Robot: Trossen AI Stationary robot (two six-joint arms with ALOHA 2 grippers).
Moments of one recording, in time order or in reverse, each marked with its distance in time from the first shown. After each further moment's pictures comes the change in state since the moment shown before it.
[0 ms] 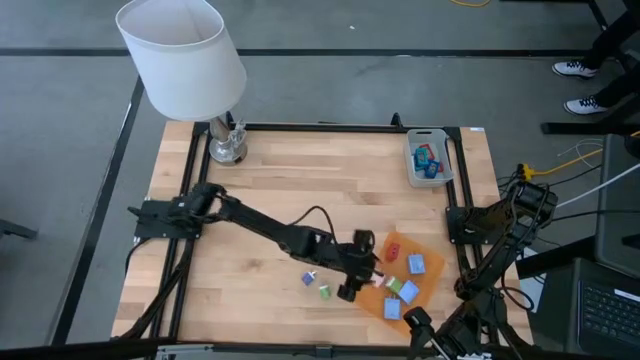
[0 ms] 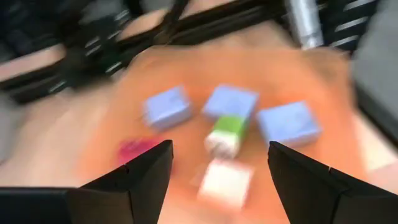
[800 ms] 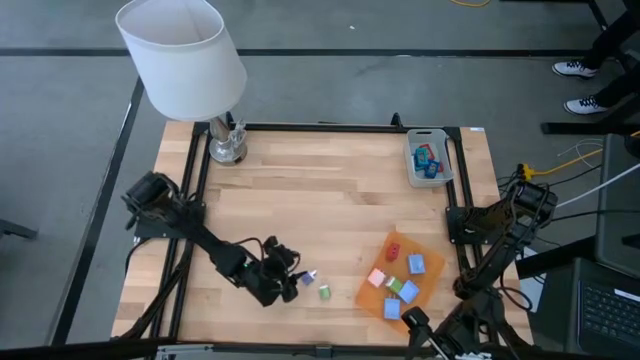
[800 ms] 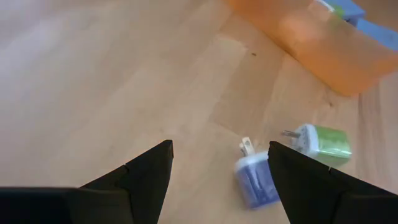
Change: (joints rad) left arm -0.315 -0.407 -0.805 0.073 -0.622 -1.005; right arm -0.010 0.001 0.000 -0.011 -0.018 0.023
